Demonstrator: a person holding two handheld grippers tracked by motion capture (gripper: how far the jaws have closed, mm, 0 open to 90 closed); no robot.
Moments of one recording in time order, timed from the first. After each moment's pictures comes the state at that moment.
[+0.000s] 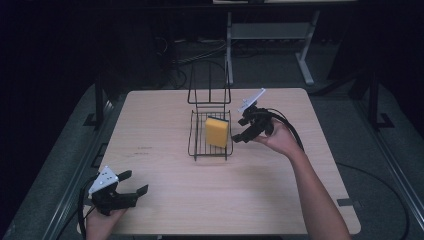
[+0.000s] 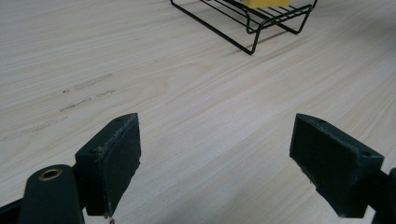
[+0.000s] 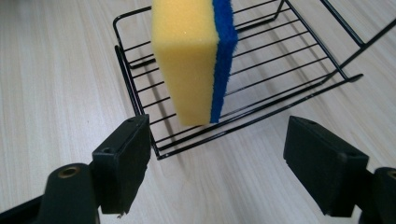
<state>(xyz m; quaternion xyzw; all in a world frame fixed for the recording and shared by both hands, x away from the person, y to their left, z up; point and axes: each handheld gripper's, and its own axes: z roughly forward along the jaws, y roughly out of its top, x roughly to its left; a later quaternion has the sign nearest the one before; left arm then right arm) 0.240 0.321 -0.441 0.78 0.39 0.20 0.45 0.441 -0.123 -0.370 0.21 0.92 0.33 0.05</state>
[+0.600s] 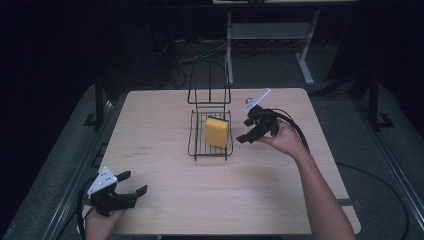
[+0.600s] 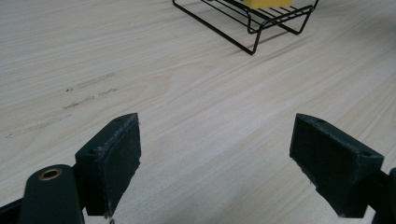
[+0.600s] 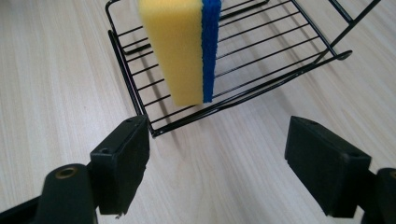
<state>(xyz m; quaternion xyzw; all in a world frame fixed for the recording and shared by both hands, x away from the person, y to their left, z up) 0.238 0.322 -0.441 0.78 0.40 0.20 0.45 0.439 -0.137 -0.369 0.22 0.92 0.31 0.05</state>
